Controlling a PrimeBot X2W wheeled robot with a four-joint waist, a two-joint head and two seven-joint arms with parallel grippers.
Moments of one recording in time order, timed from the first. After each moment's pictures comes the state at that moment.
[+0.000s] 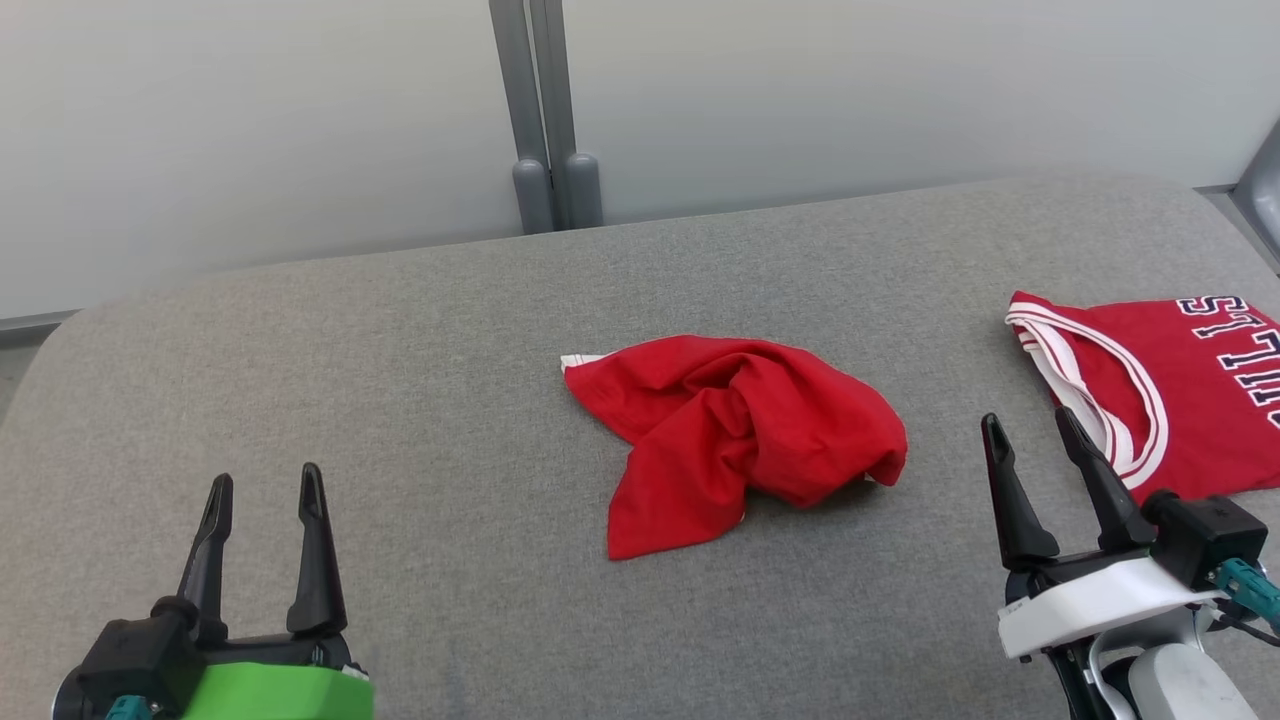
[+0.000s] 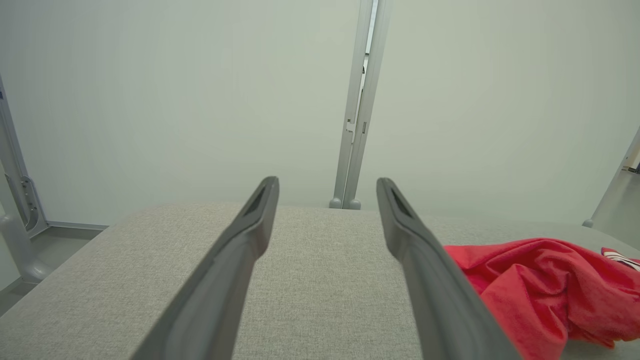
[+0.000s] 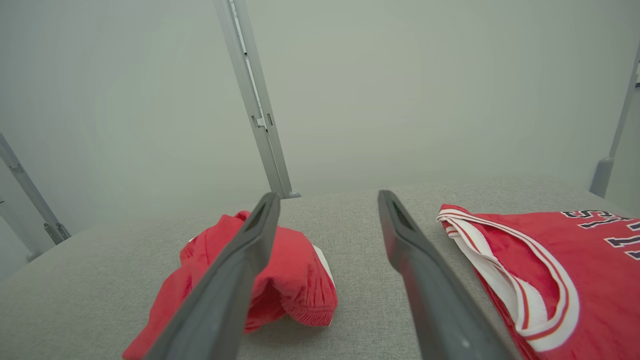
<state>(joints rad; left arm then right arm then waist) 0.08 0.25 -0.17 -0.06 -0.44 0.11 -0.26 -0.04 -0.19 0.09 0.12 0.36 0.13 -0.26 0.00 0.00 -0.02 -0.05</state>
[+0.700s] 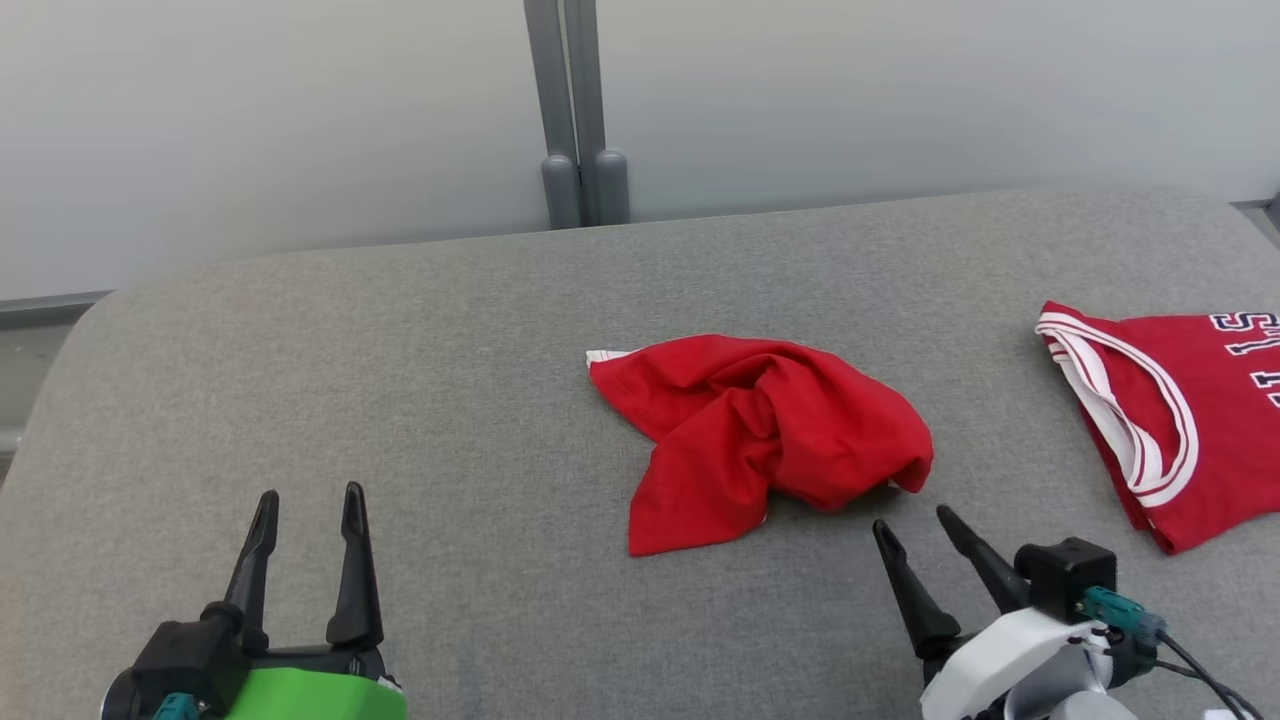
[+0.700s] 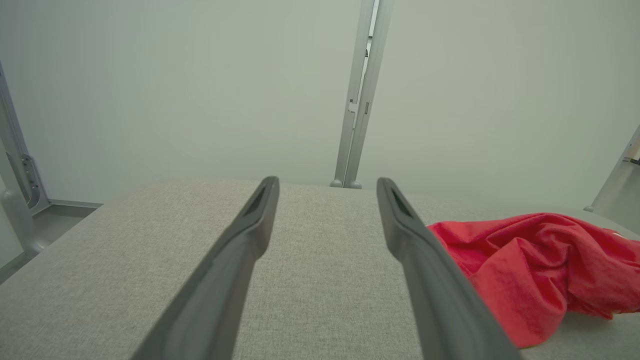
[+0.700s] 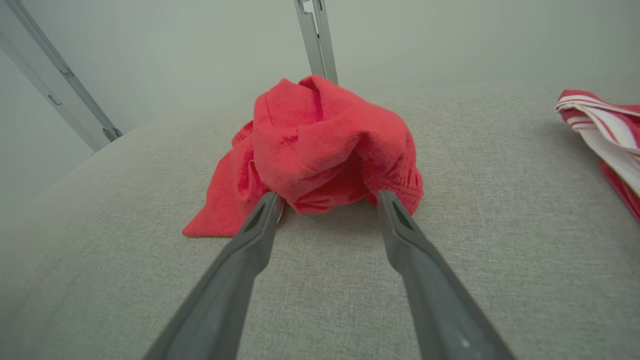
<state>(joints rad) 0.08 0.16 -0.14 0.02 -0.37 0.02 -0.26 -0.05 -0.21 0.28 0.28 0.40 0.13 -0.19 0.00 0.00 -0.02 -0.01</state>
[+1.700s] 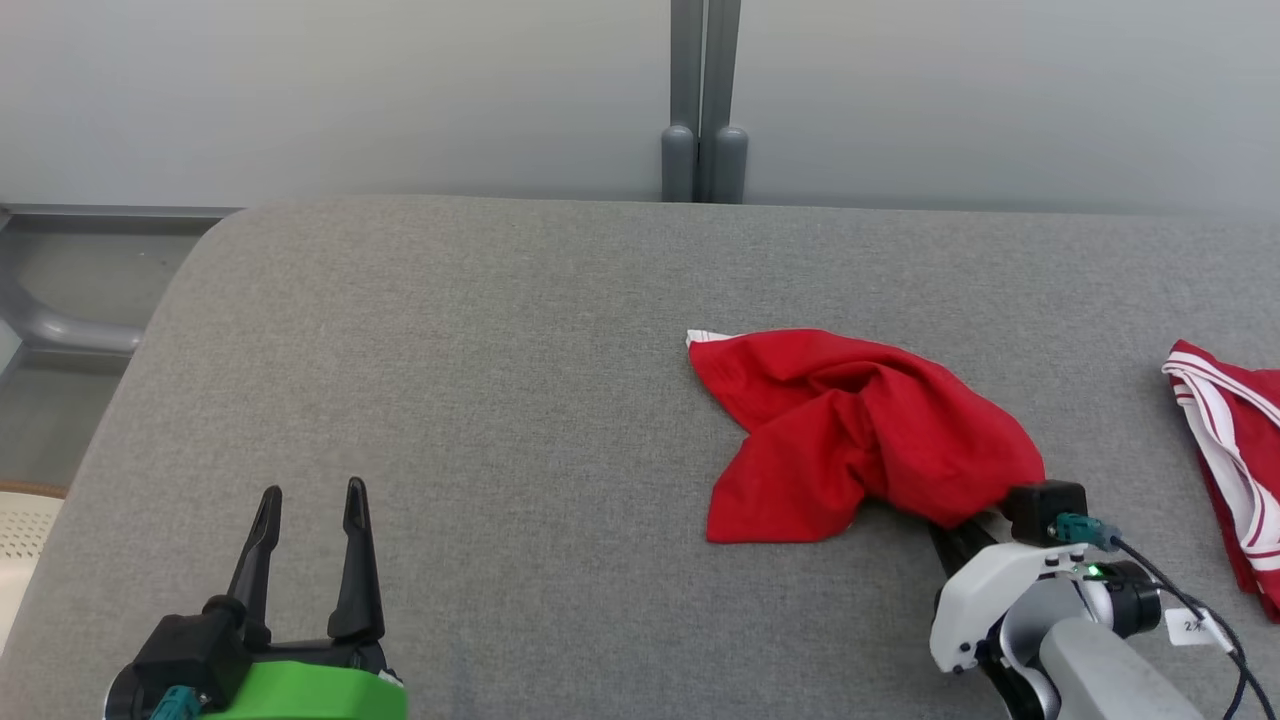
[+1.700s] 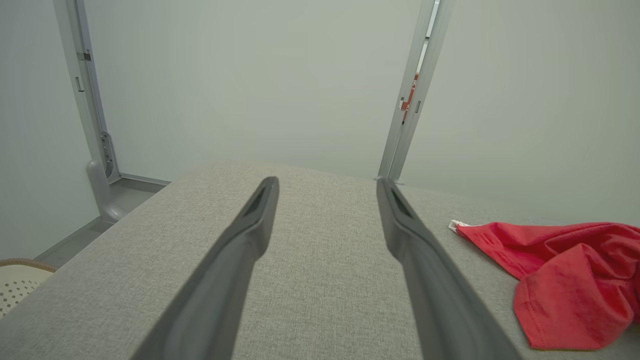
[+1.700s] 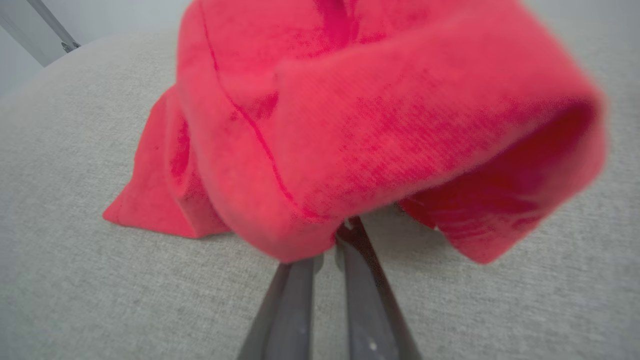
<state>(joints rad) 0.06 0.13 -0.11 0.05 -0.35 -0.02 -0.26 -0.31 -0.16 0.29 0.76 0.39 0.13 -0.17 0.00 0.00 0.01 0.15</state>
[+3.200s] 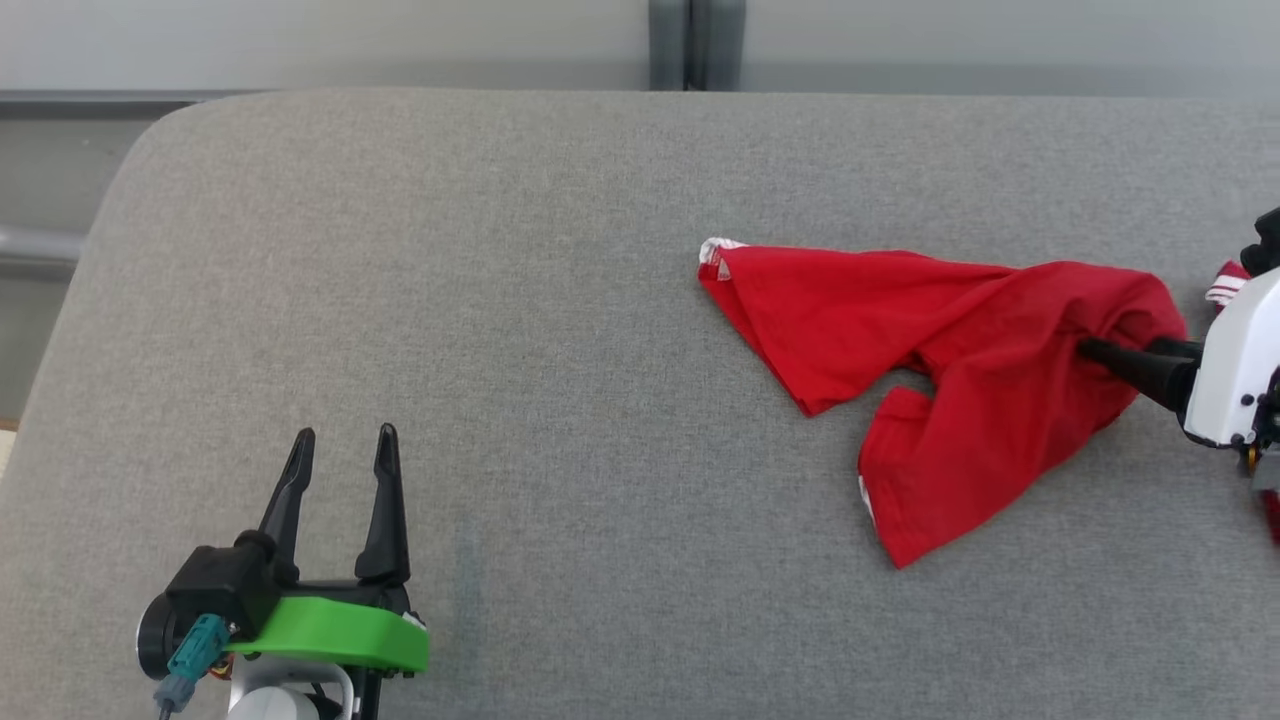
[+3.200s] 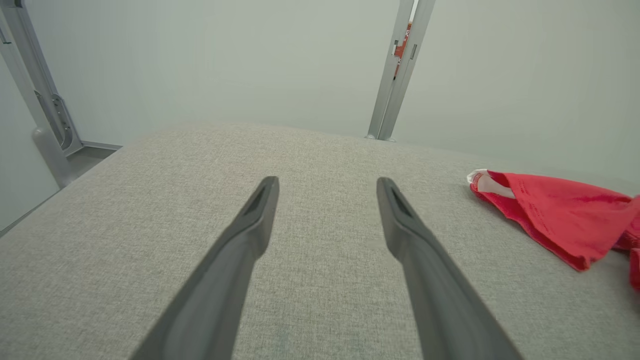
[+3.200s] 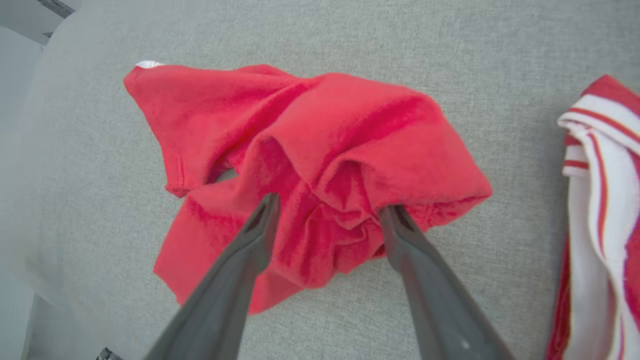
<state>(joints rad) -0.07 0.09 -0.11 0.16 -0.32 -0.07 -0.26 -0.53 -0.72 0.36 0.33 1.08 0.13 0.66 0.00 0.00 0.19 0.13</state>
